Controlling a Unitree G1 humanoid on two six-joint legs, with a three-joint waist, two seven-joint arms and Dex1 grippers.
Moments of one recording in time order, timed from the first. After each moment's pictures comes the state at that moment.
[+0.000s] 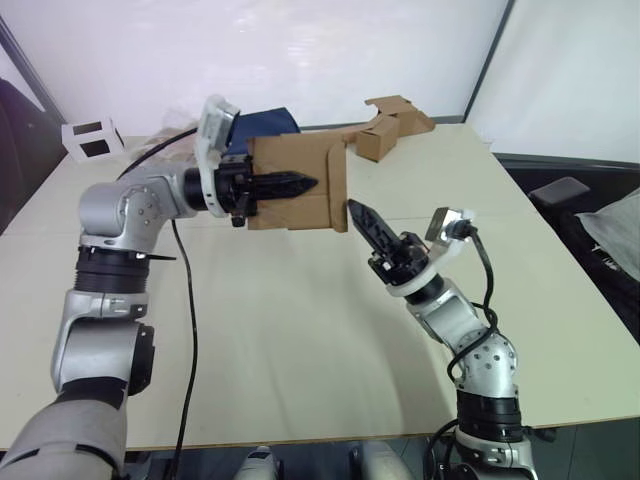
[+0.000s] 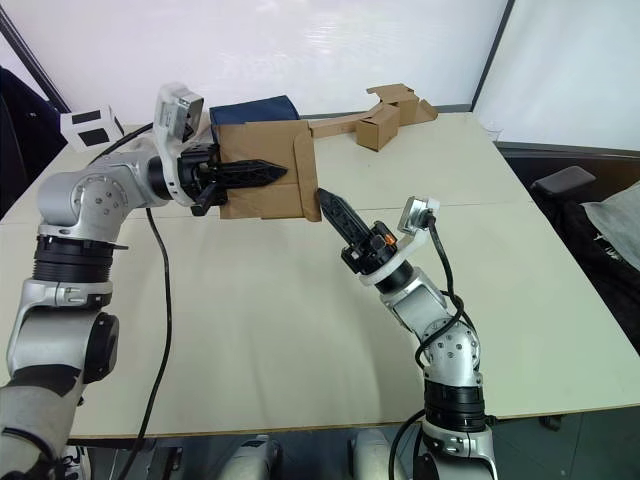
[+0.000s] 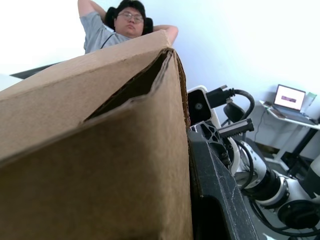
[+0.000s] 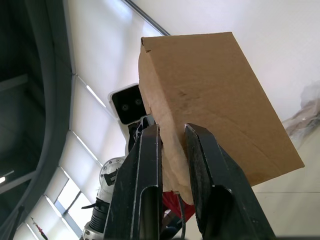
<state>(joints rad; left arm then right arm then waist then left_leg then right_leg) -1.05 0.58 0.03 0.29 -0.70 0.84 -1.31 -0.38 -0.07 -0.14 -0.24 1.18 0.64 0.52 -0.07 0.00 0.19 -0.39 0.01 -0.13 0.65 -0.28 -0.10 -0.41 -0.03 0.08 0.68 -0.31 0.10</state>
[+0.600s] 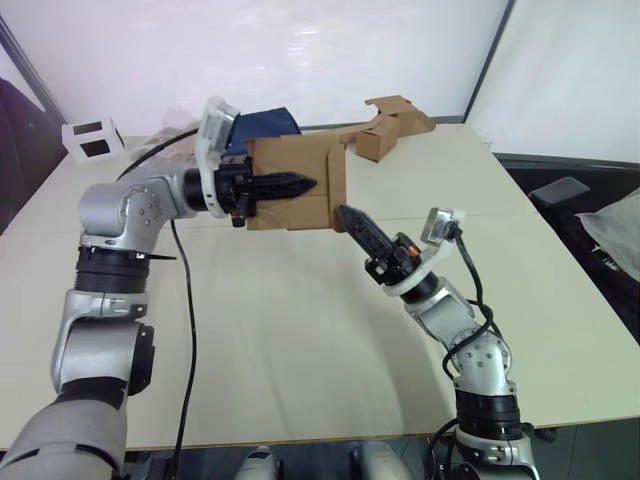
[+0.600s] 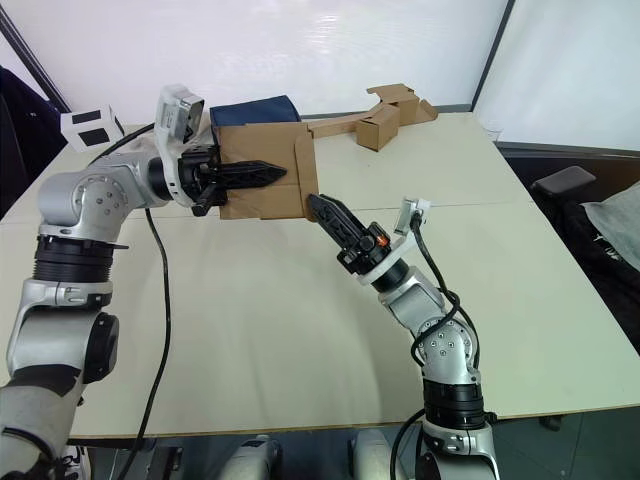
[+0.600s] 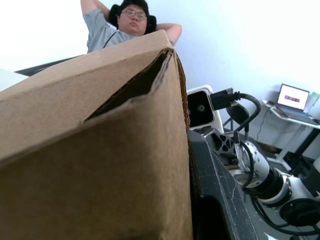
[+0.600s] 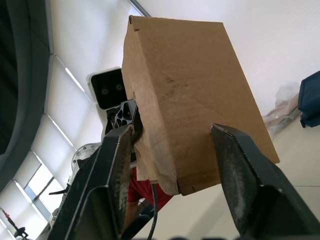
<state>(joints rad) -1.05 0.58 0.03 0.29 -0.69 0.84 -1.31 -0.39 -0.08 -0.13 -0.23 1.09 0.60 0.54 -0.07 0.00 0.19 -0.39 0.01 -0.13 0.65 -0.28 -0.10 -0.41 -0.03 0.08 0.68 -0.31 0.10</state>
